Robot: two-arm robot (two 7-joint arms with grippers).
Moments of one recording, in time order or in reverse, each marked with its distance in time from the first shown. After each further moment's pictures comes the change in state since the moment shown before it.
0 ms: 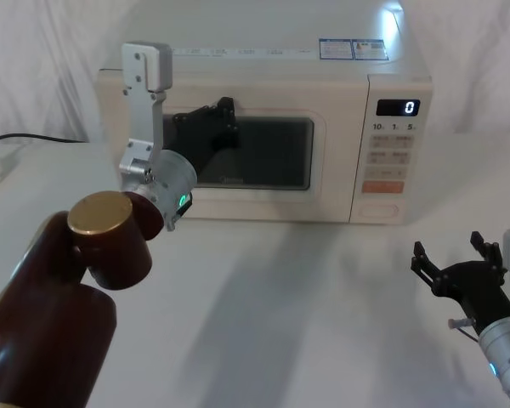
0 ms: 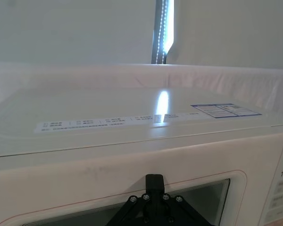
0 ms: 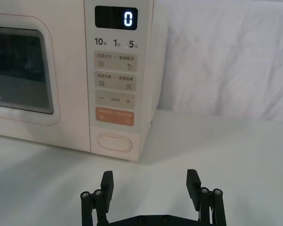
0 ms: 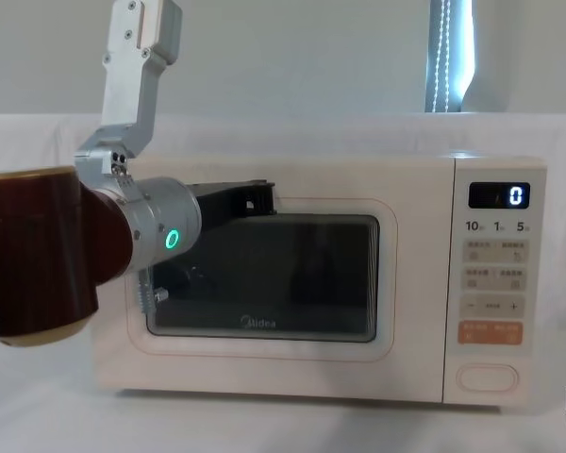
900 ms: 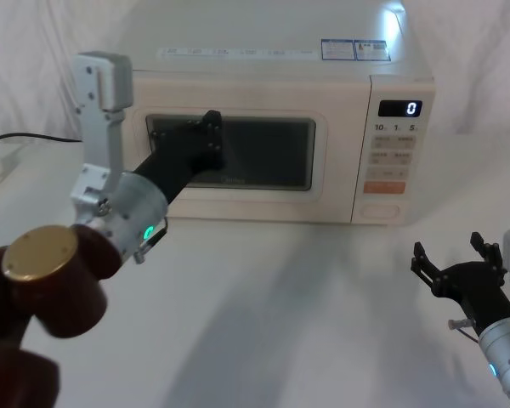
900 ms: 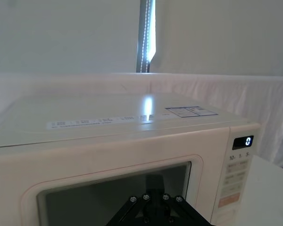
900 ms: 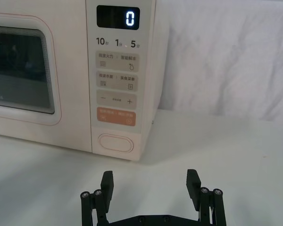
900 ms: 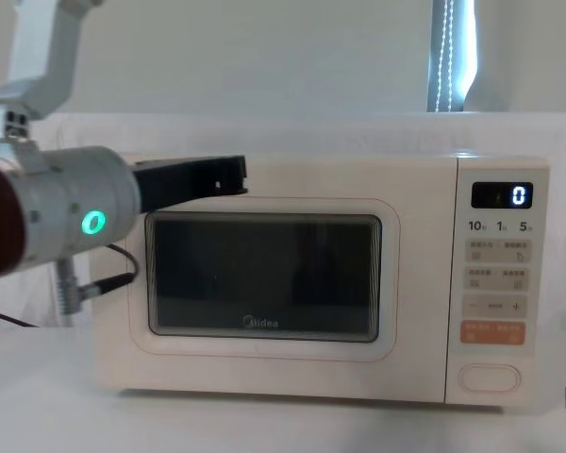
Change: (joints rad) left arm 0.211 0.113 -0.024 -0.374 -0.073 0.125 -0.027; right arm 0.000 0.000 0.000 0.000 0.000 0.000 0.000
